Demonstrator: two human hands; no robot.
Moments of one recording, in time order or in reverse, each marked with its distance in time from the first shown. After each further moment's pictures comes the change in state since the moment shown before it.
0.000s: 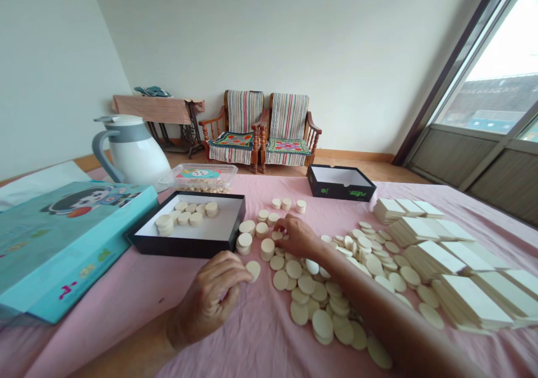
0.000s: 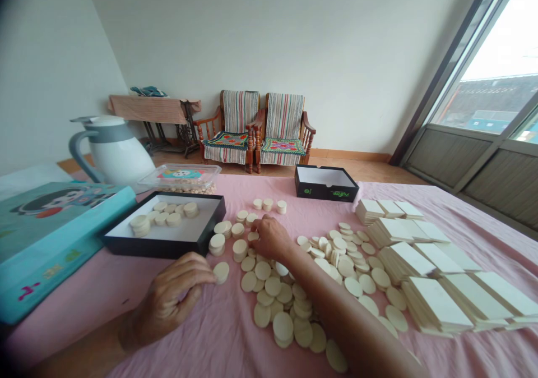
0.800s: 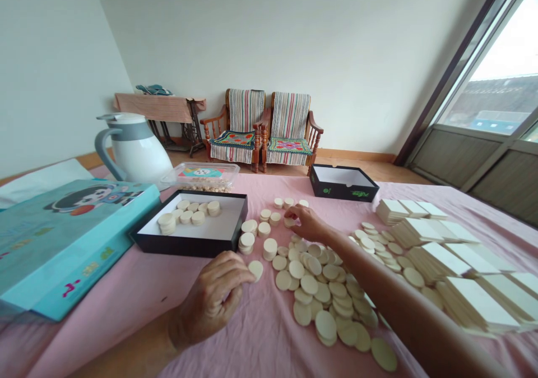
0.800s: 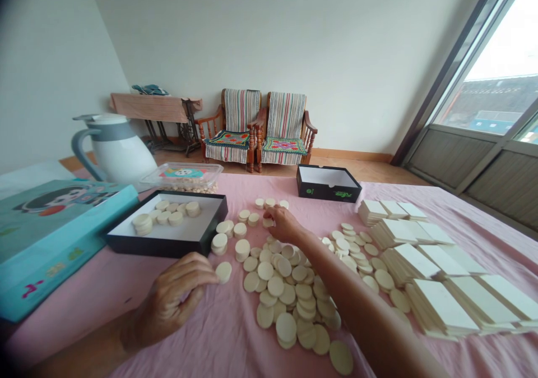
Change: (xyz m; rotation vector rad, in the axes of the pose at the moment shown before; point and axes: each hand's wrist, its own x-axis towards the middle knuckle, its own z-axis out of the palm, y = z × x) left_hand -0.001 0.001 -0.001 -0.003 -0.022 -0.010; right_hand 0.018 0.043 -0.009 0.042 0.055 -0.091
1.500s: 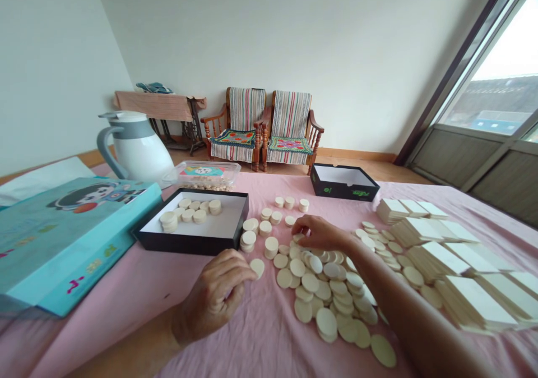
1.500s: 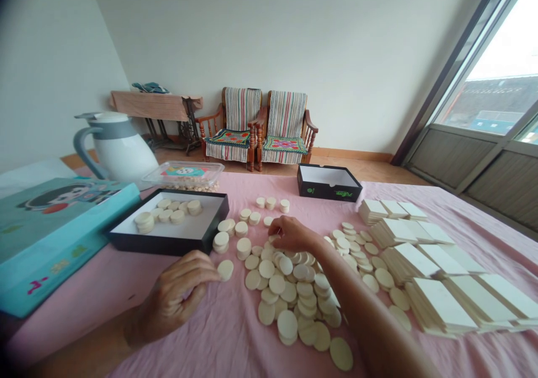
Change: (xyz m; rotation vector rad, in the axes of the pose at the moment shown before) left_hand 0.001 0.001 -0.001 0.005 0.021 0.004; right_hand -0.029 -0.023 -0.031 0.090 -0.259 0.084
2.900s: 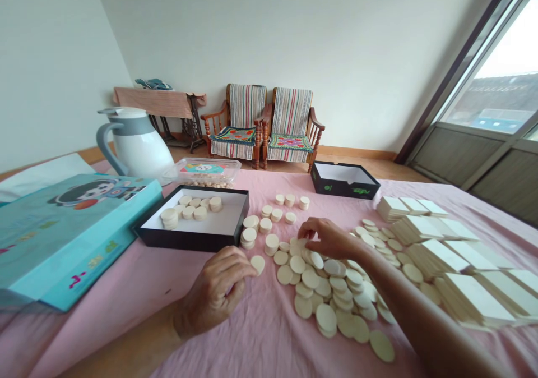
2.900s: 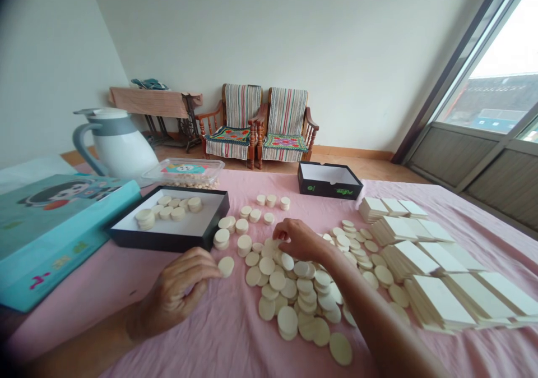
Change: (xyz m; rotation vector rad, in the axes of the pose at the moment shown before) left_hand 0.001 0.000 0.000 -0.011 -0.013 0.005; right_hand -0.024 -0.004 -0.001 -0.059 0.030 -0.043
